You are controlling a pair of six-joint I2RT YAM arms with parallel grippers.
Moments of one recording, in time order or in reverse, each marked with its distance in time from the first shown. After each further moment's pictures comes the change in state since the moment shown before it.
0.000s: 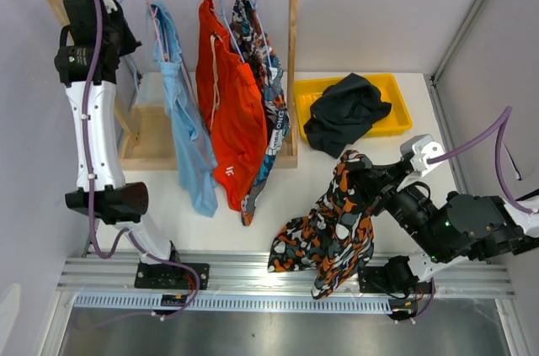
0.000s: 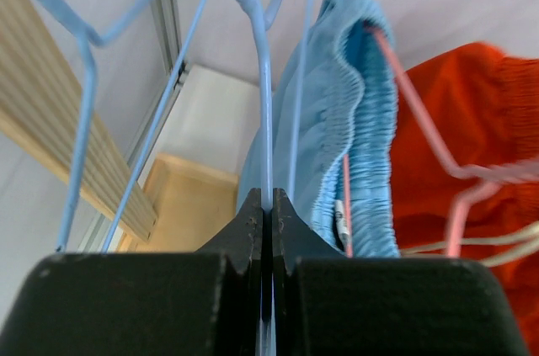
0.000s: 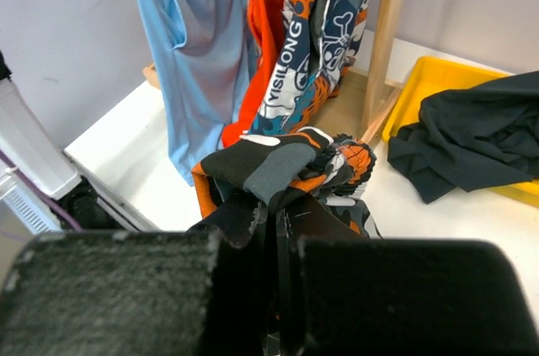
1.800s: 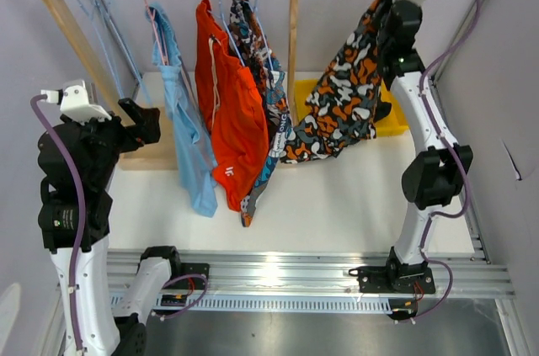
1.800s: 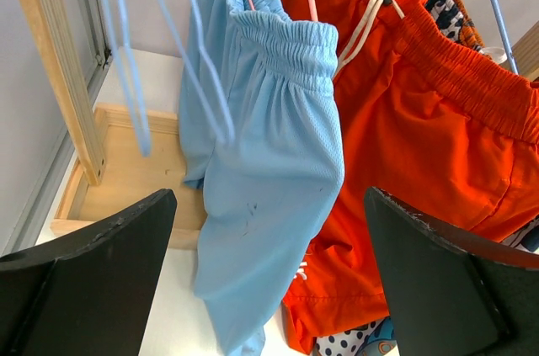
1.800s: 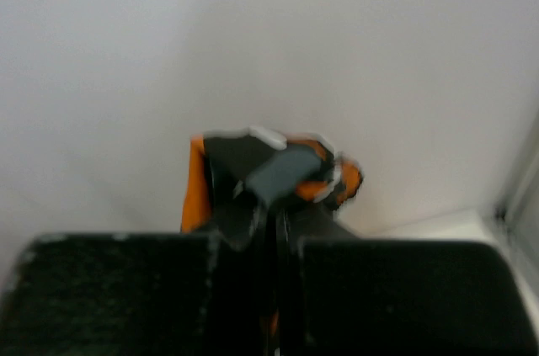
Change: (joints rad) left arm -0.037 -0.958 -0.951 0.205 0.205 -0.022; right arm -1.686 1.163 0.827 0.499 -0.869 0.044
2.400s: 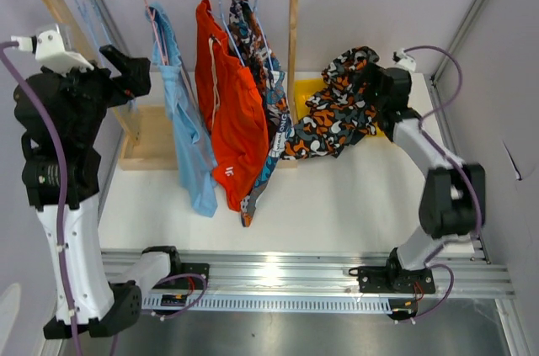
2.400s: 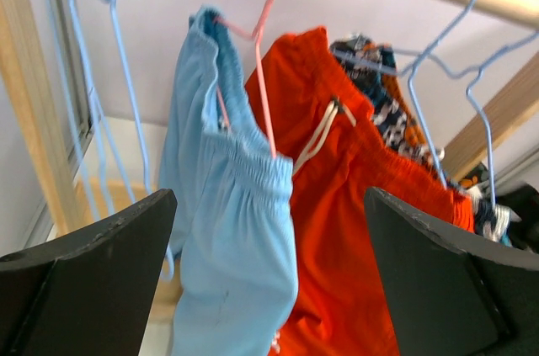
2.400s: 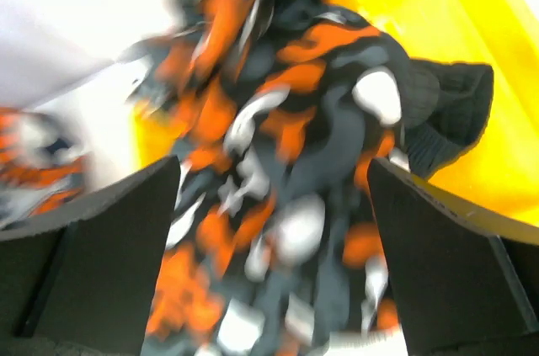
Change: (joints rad) left arm -0.001 0.241 0.321 0.041 0.012 -0.048; right arm -0.062 -0.216 -0.853 0.095 -0.229 0.313
